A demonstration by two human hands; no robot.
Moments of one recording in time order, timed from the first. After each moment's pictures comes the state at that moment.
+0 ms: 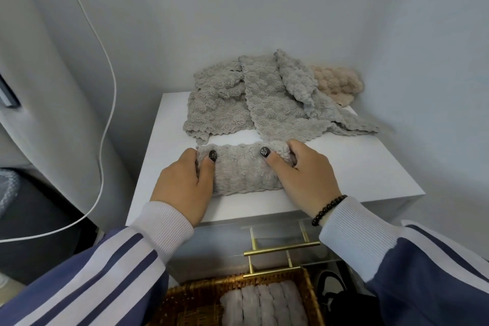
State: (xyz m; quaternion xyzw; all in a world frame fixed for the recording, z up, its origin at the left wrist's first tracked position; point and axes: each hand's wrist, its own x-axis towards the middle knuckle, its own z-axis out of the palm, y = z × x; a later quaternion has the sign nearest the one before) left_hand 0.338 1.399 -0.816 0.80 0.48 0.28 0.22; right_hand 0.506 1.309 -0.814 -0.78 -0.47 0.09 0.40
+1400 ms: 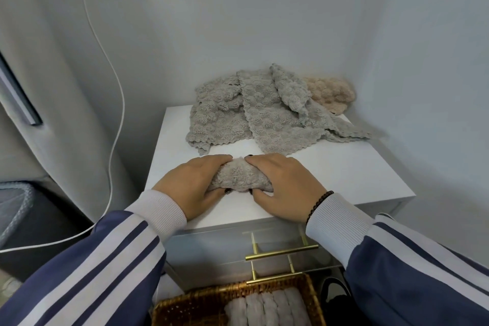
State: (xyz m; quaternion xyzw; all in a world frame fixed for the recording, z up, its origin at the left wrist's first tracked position) left_hand 0.326 1.435 -0.818 0.96 0.22 0.15 0.08; right_hand 0.512 1.316 -0.824 -0.68 -0.70 -0.01 0.24
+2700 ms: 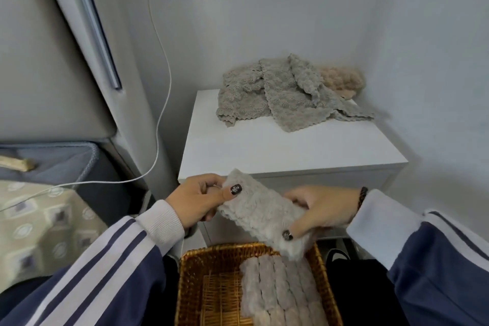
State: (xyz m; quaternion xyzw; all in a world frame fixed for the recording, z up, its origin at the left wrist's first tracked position) left_hand 0.250 1.338 -0.818 0.67 0.37 0.19 0.62; right_hand 0.474 1.223 -0.808 -0.58 -0.49 0.63 0.18
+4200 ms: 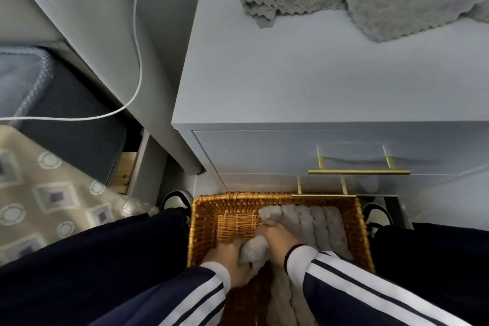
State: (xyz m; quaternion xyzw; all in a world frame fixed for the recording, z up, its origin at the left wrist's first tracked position) left_hand 0.219 1.288 -1.096 0.74 0.50 -0.25 0.37; right_hand 0.371 1.257 -1.124 -0.68 -0.60 0.41 -0.05
